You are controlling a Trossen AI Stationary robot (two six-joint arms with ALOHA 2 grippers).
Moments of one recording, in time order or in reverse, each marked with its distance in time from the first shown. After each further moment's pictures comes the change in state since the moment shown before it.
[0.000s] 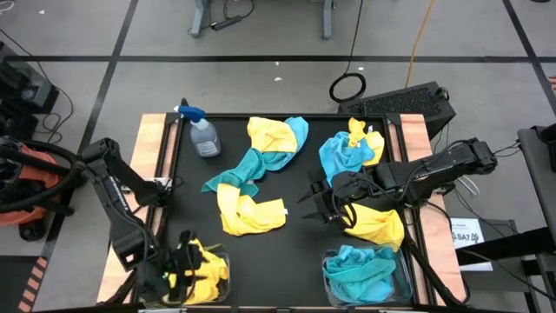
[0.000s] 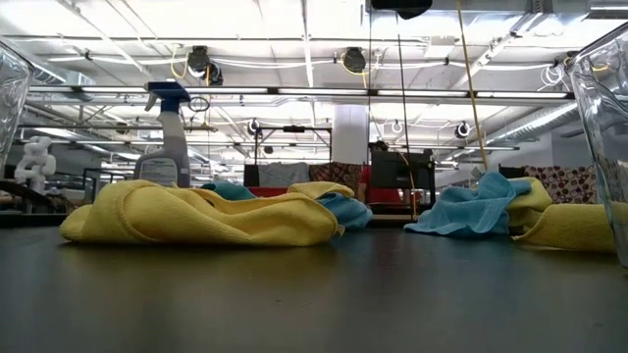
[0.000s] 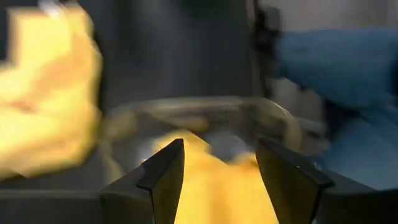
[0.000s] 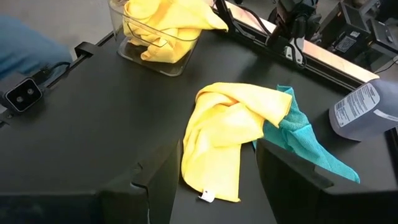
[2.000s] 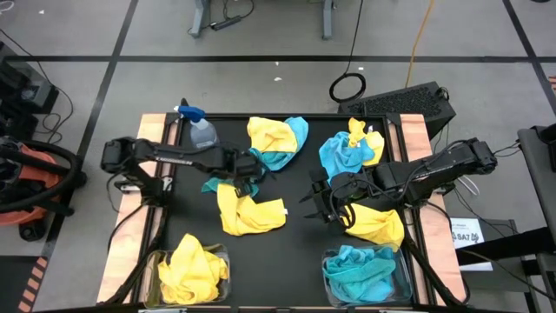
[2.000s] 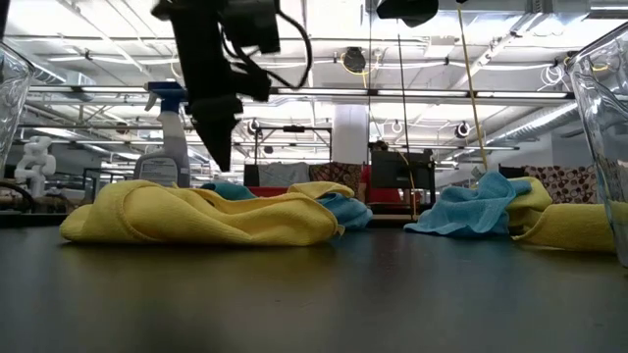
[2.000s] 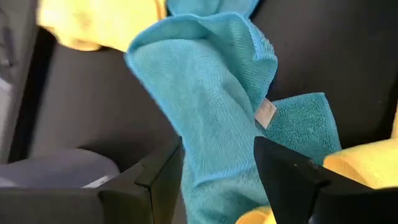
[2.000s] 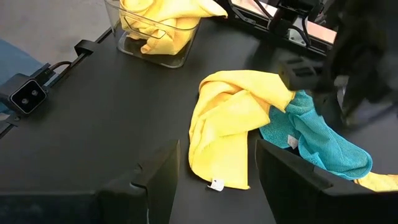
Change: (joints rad) left arm 1.089 0.196 -0.019 -0.102 0.093 0.691; right arm 0.000 0.000 0.000 -0.036 0.004 0.081
